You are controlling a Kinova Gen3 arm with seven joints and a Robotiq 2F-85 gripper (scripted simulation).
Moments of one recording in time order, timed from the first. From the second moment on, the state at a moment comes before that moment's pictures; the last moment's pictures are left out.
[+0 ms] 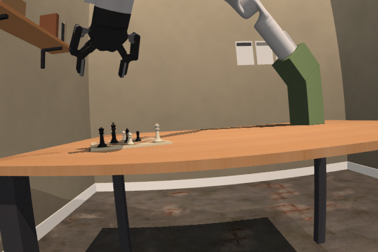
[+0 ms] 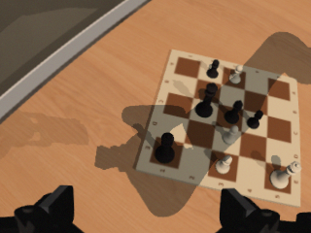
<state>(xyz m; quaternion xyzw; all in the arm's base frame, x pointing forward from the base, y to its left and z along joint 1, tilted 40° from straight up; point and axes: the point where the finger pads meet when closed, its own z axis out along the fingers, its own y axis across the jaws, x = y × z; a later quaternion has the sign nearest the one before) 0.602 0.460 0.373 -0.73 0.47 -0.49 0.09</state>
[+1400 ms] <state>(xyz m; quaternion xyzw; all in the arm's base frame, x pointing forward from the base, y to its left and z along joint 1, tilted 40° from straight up) 0.532 0.512 0.287 -0.73 0.48 -0.49 0.03</state>
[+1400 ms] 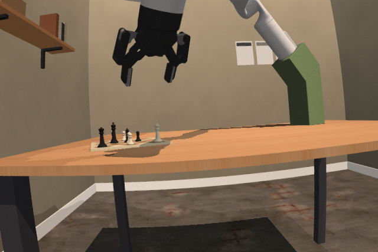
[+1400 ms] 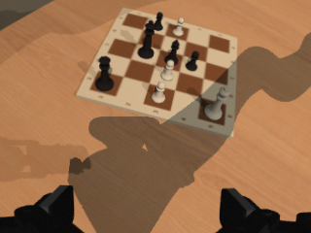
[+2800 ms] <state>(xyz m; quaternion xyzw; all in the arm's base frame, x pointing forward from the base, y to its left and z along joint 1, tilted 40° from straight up) 0.527 0.511 0.290 -0.73 0.48 -0.49 0.03</state>
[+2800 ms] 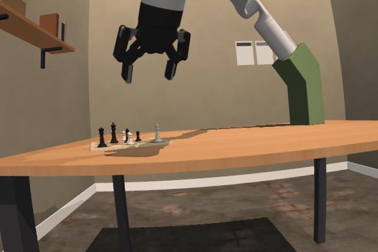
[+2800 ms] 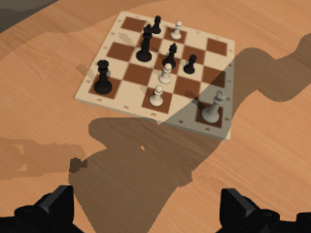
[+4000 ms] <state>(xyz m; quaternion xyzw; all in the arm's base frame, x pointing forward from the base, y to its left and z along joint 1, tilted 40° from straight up) 0.513 0.496 0.336 -0.73 0.52 -0.43 0.07</state>
